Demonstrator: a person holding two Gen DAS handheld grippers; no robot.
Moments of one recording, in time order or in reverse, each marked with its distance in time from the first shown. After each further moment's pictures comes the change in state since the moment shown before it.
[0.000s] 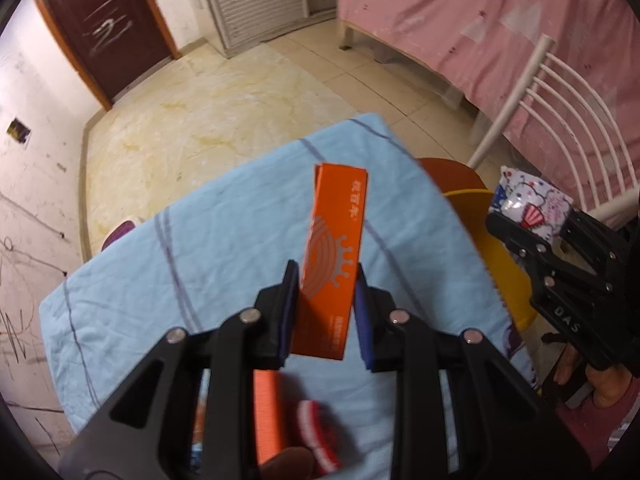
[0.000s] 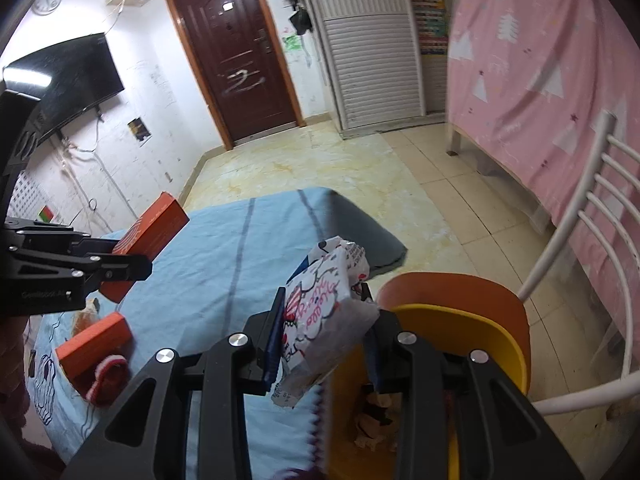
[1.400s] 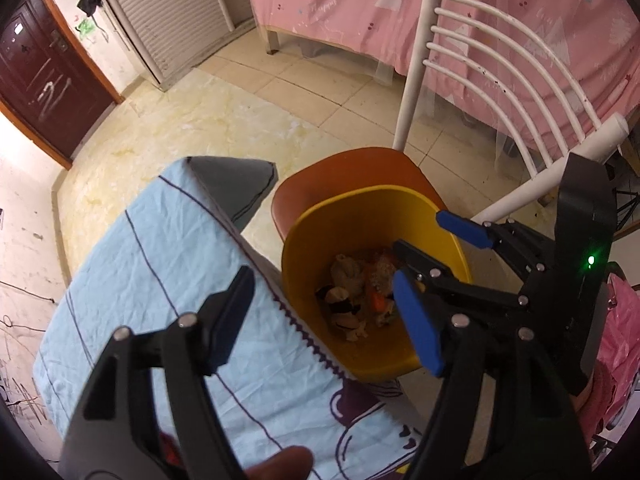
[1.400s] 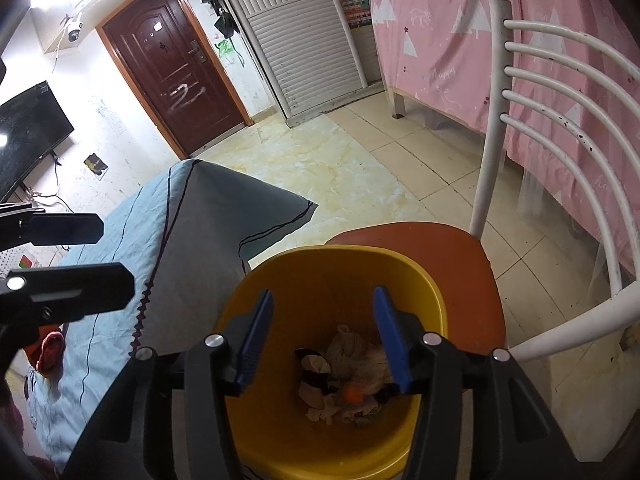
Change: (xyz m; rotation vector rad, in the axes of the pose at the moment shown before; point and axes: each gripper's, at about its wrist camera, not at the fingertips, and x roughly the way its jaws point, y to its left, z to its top) left arm 0.020 -0.159 0.023 0.216 0.007 -0.055; right arm -0.006 -0.110 -0.060 0.202 0.033 -0.067
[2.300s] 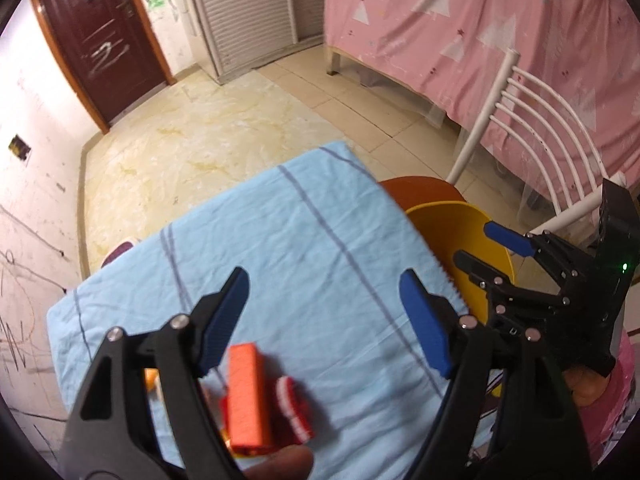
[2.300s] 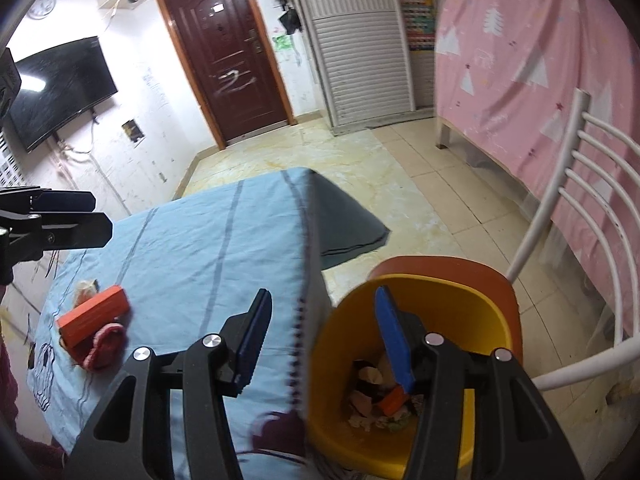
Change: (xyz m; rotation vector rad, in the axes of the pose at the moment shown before) left arm -0.080 0.135 -0.075 -0.204 -0.106 0.045; right arm -0.023 0.121 0.011 -0.209 -0.022 0.063
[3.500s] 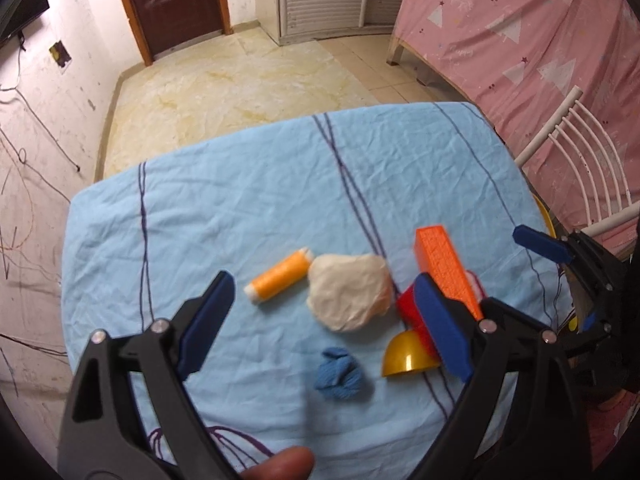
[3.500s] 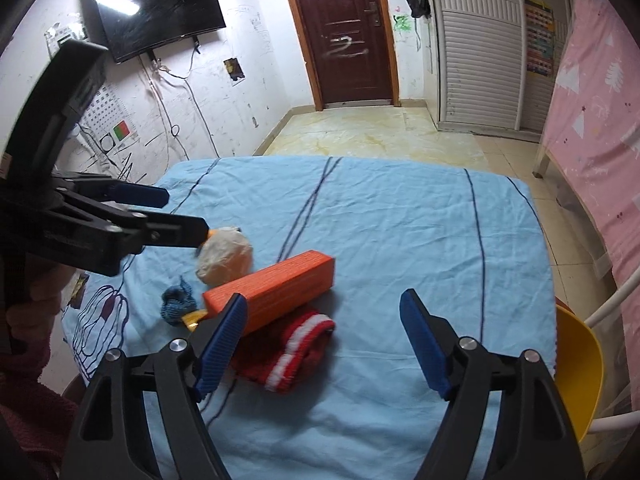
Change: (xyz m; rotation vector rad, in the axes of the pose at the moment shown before) left arm -0.008 0.156 -0.107 -0.232 0.048 0.019; right arm 0.018 0.187 -0.010 -0.279 0.096 0.219
